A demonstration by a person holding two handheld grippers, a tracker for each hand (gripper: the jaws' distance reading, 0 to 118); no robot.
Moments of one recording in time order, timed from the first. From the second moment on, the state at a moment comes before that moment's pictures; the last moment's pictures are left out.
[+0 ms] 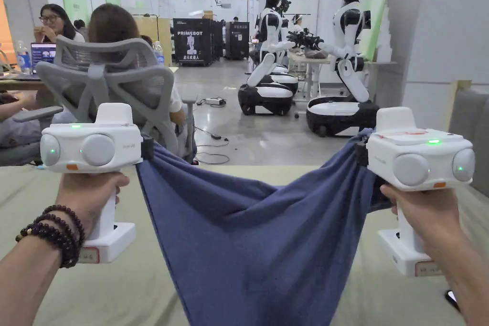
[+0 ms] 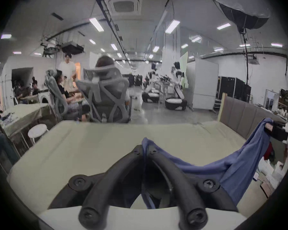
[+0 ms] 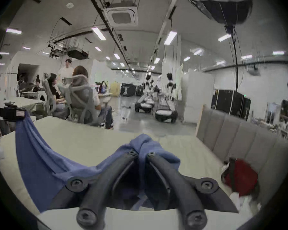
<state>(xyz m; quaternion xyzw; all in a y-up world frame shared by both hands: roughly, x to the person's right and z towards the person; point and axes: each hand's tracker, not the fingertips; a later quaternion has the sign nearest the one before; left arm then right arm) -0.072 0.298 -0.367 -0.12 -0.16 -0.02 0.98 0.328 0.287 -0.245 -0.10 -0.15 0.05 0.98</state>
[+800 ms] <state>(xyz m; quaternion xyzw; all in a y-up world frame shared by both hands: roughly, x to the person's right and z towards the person) -0.062 0.256 -0.418 -0.12 -0.14 -0.01 0.98 0.360 0.238 -0.307 -0.19 -0.15 0.02 0.97</state>
